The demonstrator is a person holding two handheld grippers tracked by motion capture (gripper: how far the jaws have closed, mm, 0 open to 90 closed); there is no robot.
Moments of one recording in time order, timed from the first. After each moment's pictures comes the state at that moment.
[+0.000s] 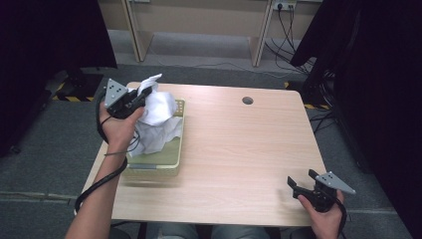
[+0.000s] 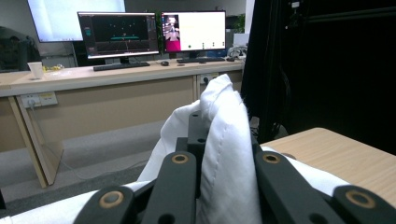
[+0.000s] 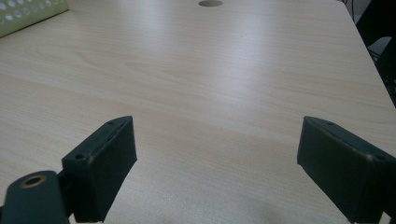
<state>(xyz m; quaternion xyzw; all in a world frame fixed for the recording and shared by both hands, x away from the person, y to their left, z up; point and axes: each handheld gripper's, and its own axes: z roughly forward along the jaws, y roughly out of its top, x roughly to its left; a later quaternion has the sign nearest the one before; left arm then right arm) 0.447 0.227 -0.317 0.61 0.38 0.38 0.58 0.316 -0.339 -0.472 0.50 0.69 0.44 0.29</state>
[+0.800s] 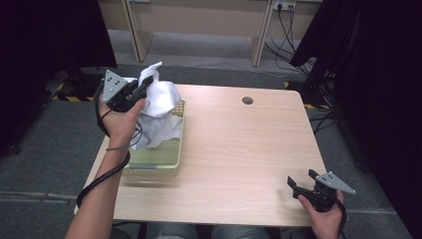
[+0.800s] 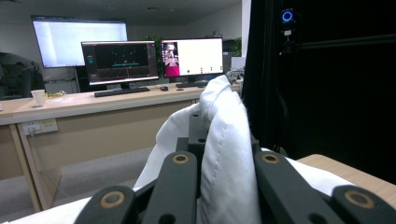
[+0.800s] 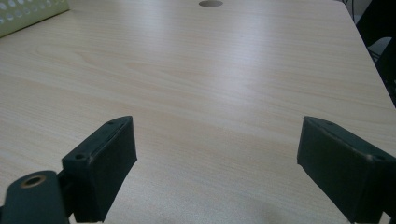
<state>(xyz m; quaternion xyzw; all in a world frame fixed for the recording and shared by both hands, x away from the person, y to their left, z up) 0.444 0.218 -0.288 0.59 0.36 0.40 0.61 0.316 -0.339 -0.472 0.50 0.69 0.44 0.29</state>
